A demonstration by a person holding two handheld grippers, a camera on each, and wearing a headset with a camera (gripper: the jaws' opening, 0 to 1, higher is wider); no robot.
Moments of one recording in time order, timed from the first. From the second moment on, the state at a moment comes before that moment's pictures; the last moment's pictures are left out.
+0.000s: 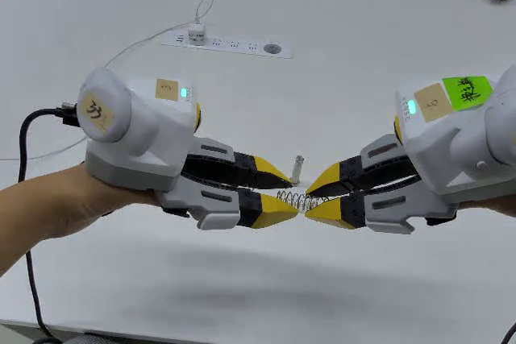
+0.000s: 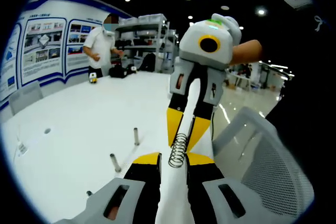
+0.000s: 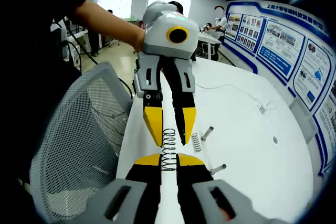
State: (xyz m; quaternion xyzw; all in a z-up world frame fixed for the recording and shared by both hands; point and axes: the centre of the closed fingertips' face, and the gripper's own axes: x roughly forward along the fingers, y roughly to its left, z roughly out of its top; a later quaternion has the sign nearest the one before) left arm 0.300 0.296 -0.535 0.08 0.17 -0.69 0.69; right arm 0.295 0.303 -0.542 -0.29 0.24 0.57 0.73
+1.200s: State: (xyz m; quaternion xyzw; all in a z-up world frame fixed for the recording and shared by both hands) left arm 0.293 0.297 -0.536 0.13 0.15 -0.71 0.68; right arm 0.294 0.296 -0.545 -0.23 0.24 0.58 0.74
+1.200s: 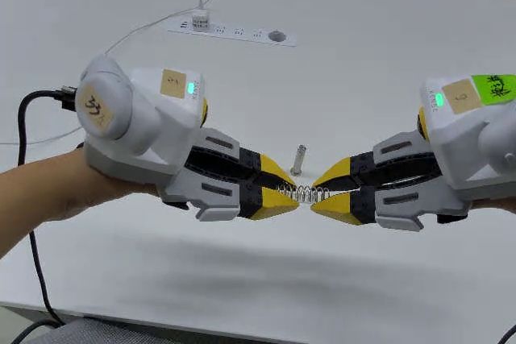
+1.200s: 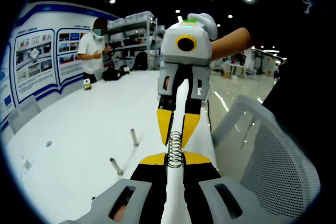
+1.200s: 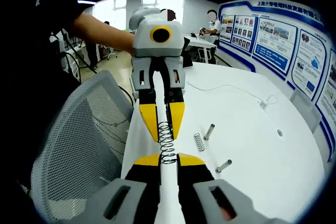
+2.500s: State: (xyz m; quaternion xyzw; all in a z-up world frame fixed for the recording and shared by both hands) left arm 0.293 0.251 -0.549 0.17 0.13 -0.69 0.69; right arm 0.292 0.272 -0.515 -0.13 0.18 0.60 0.77
